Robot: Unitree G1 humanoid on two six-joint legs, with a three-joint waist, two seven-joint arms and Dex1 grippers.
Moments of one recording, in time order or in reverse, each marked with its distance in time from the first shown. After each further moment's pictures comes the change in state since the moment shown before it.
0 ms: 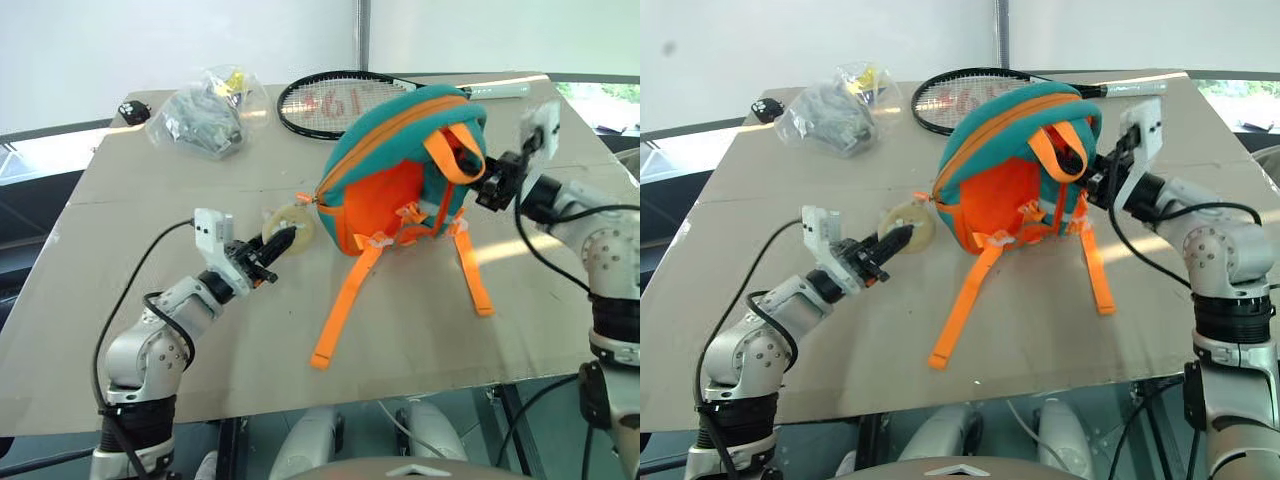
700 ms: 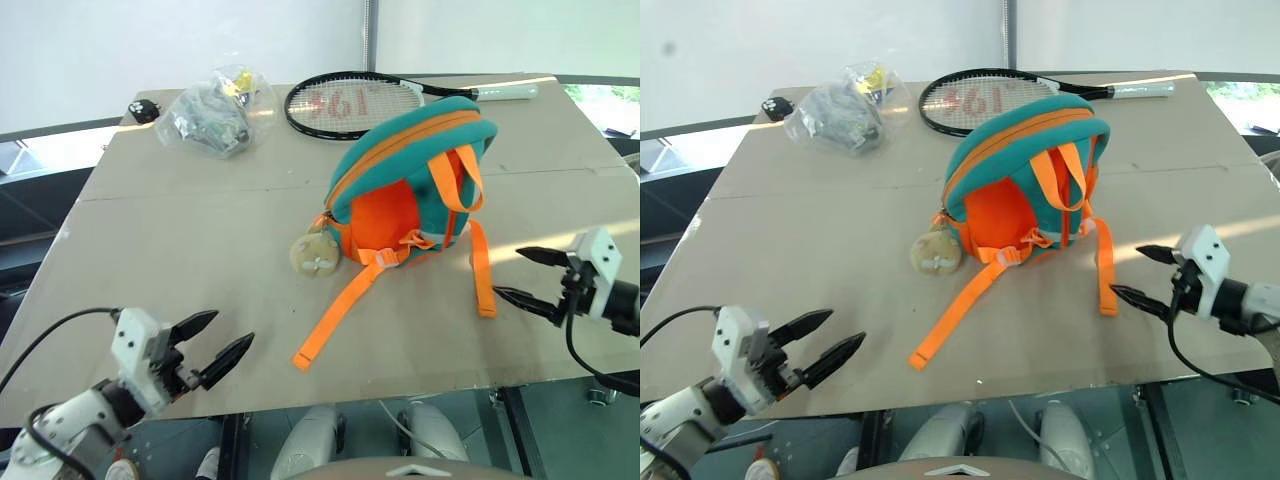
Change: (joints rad) left arm 0.761 0.105 0.315 -0.272 0.088 -0.190 -0.292; right arm 0.687 -0.293 -0.209 -0.070 -0.206 -0.340 0.322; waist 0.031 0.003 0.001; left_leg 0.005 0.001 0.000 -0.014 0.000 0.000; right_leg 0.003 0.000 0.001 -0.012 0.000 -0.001
